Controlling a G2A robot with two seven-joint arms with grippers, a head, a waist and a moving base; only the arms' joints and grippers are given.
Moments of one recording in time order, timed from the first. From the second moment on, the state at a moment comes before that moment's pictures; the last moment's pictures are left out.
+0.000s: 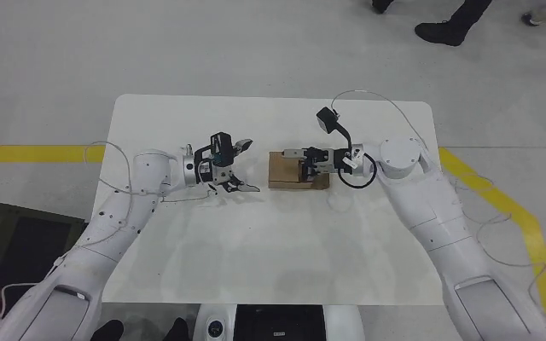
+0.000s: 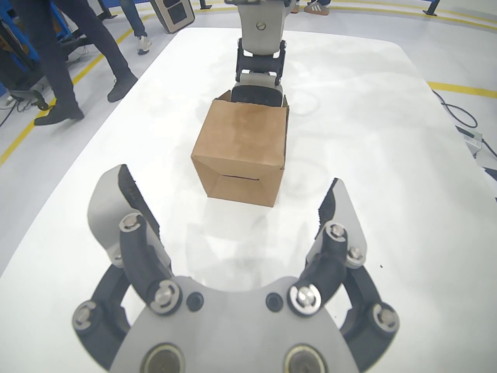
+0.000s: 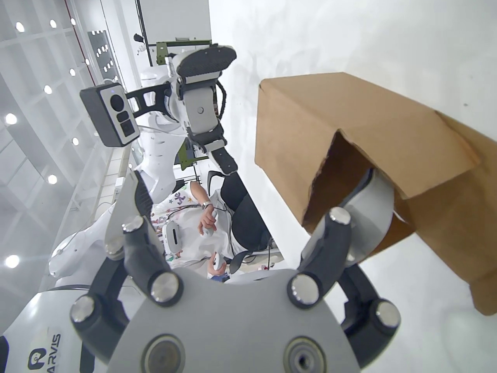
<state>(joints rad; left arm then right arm) 0.77 -1.04 -0.91 -1.15 1.57 -0.98 0.50 -0.70 -1.23 1.01 -1.15 0.22 -0.03 1.16</state>
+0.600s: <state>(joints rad) 0.65 -1.10 -0.75 -1.03 1.69 -0.89 0.66 -0.83 -1.15 1.21 -1.43 0.10 0.02 1.23</state>
